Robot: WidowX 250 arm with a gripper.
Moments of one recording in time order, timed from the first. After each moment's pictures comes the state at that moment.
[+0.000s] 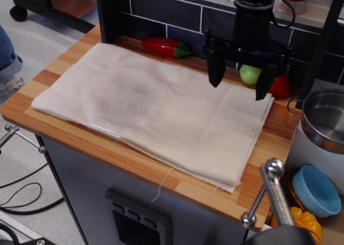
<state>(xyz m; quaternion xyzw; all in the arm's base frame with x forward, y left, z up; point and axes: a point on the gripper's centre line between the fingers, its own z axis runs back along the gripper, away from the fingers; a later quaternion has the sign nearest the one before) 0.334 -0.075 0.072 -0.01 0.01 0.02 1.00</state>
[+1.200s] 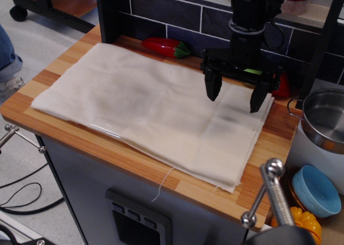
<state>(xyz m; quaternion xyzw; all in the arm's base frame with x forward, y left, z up) 0.349 -0.067 0.035 -0.01 -0.01 0.04 1.00</state>
